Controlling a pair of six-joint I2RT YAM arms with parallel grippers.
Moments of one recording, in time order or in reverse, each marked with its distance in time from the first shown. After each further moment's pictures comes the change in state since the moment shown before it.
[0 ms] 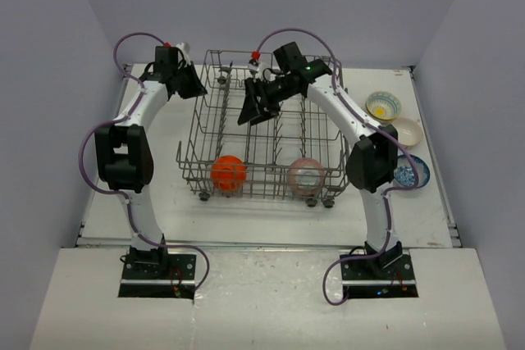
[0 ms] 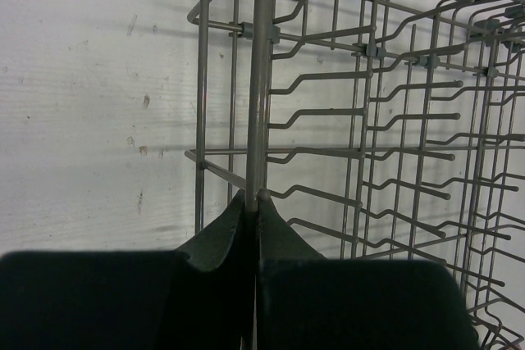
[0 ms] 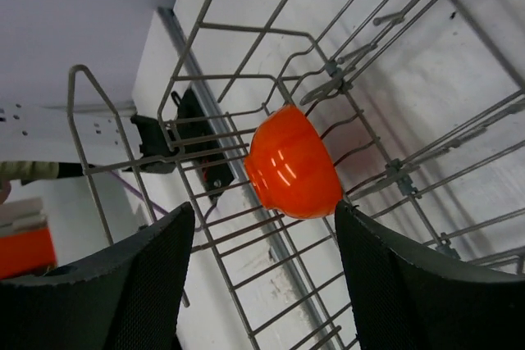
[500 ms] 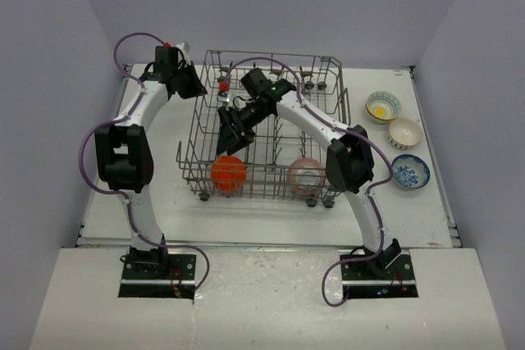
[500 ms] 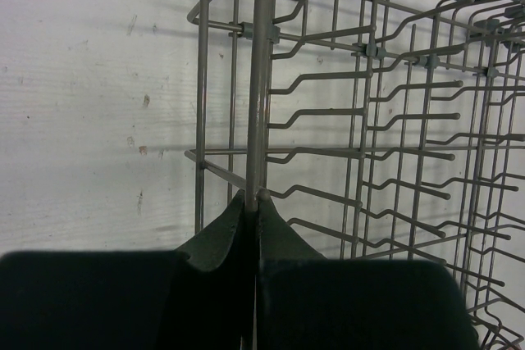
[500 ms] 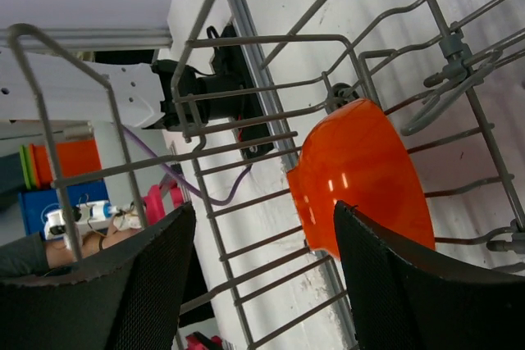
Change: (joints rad) left arm 0.000 0.000 0.000 0.000 0.001 0.000; right arm 0.156 0.150 -0.013 0.007 -0.174 -0.008
